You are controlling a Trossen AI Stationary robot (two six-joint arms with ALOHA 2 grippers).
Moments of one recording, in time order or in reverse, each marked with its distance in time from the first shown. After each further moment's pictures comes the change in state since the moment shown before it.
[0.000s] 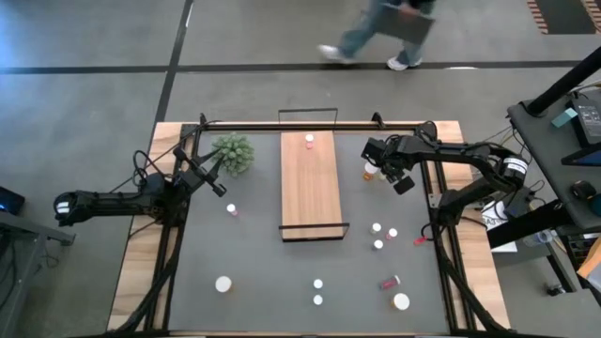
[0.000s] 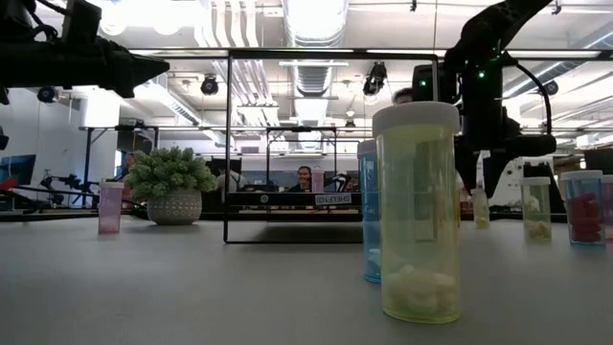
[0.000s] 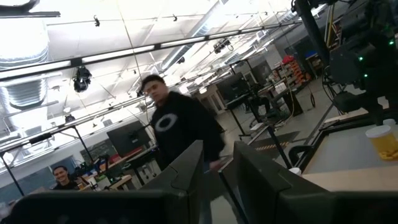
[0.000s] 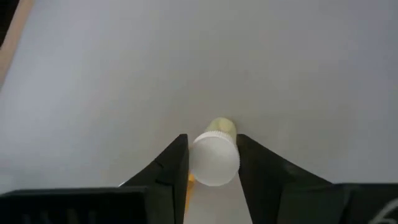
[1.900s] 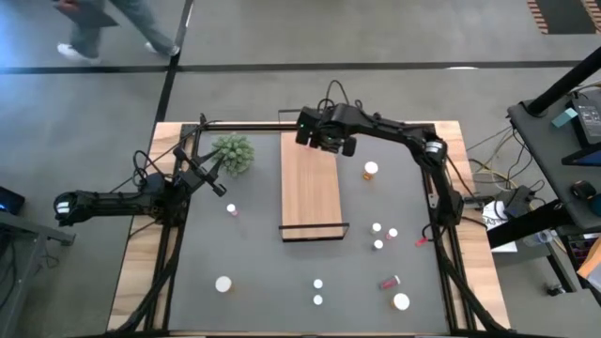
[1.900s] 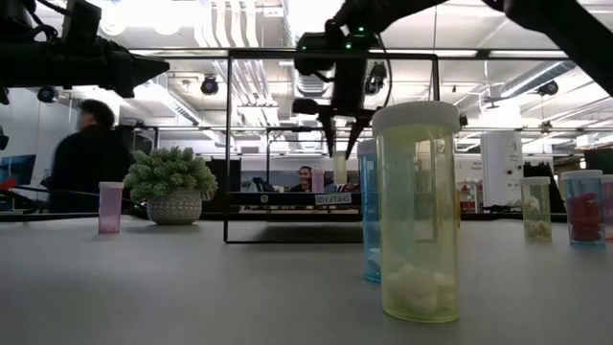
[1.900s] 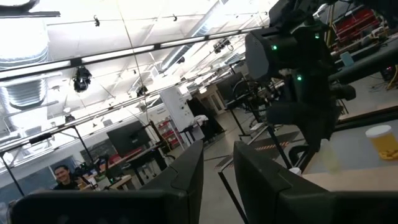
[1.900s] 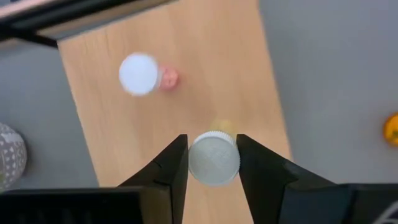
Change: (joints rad) left arm 0.000 0.000 0.000 0.000 0.000 0.000; right arm 0.101 0.674 1.132 -0.282 -0.074 -0.694
